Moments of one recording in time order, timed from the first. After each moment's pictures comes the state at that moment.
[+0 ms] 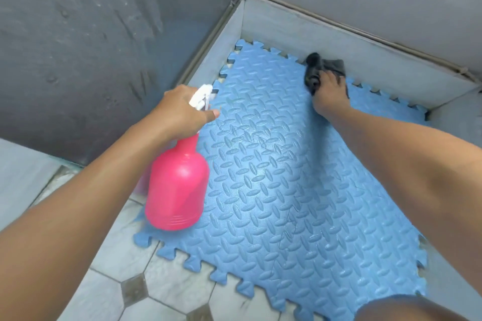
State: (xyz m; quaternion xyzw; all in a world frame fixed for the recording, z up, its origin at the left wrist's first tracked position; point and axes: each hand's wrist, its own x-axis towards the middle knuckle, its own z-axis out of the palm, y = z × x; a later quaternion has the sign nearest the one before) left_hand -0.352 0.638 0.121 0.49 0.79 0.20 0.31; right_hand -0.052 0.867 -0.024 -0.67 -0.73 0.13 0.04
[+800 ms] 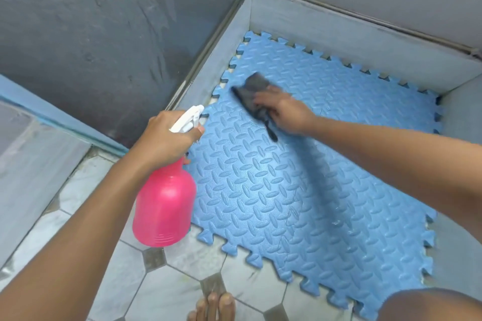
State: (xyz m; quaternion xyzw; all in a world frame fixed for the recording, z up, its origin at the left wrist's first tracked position) left_hand -0.357 0.549 0.120 0.44 0.80 0.23 0.34; right_hand -0.123 0.747 0.011 -0.30 -0.93 0.18 0.07
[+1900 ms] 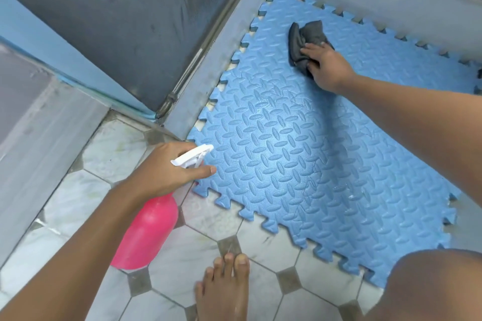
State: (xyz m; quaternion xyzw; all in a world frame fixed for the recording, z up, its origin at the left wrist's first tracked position) left_hand -0.380 0.442 0.066 0.54 0.72 0.20 0.39; right_hand -0.108 0.781 -0.002 -0.47 -0.86 0.22 0.03
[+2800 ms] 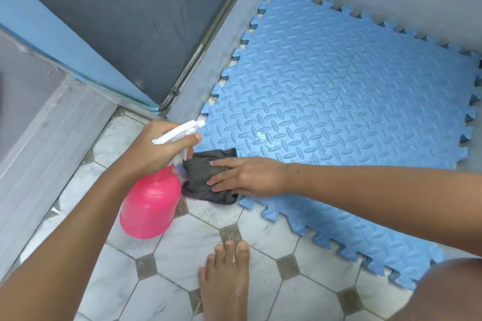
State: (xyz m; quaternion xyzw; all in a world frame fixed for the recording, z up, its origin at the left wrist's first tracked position) left_hand -0.386 0.446 0.102 0.46 0.74 0.26 0.42; right_hand -0.160 0.532 -0.021 0.08 -0.96 0.27 0.01
